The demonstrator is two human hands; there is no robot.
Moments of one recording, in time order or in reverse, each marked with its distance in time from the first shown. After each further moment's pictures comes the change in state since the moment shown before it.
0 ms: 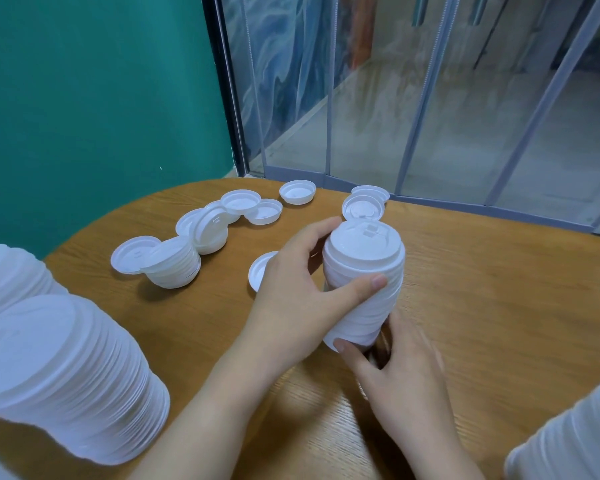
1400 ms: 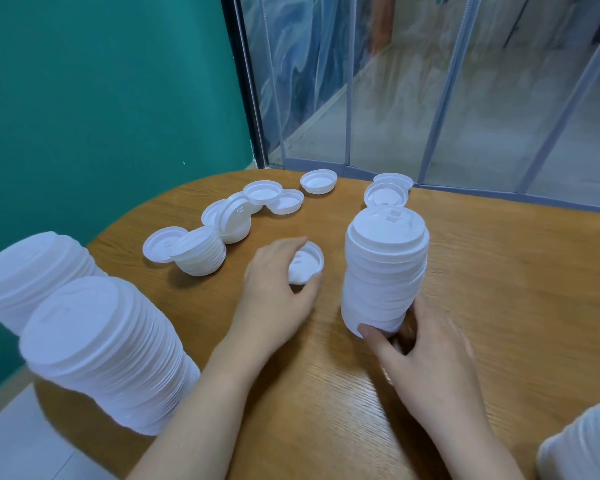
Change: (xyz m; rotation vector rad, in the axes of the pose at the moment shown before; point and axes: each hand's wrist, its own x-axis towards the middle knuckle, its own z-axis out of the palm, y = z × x) left_hand -0.002 -0.079 -0.031 0.502 0.148 -0.052; right_hand -0.003 -0.009 -0.006 -0.018 0.004 -0.006
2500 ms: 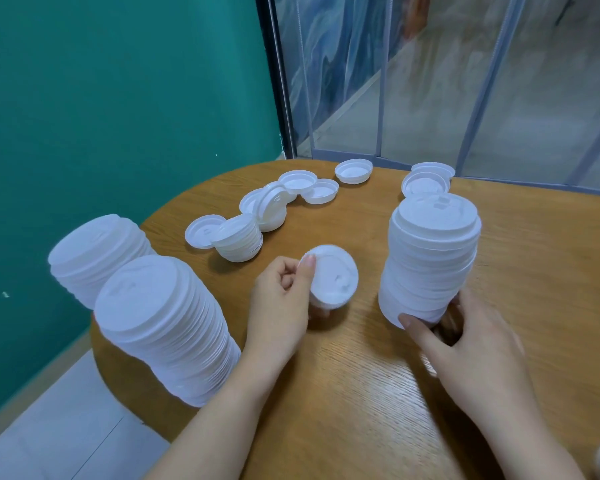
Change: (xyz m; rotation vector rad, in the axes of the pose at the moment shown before) left_hand -0.033 -0.007 -0.019 -0.472 0.131 -0.408; right_hand -0.003 -0.006 -0.004 0.055 -0.041 0.012
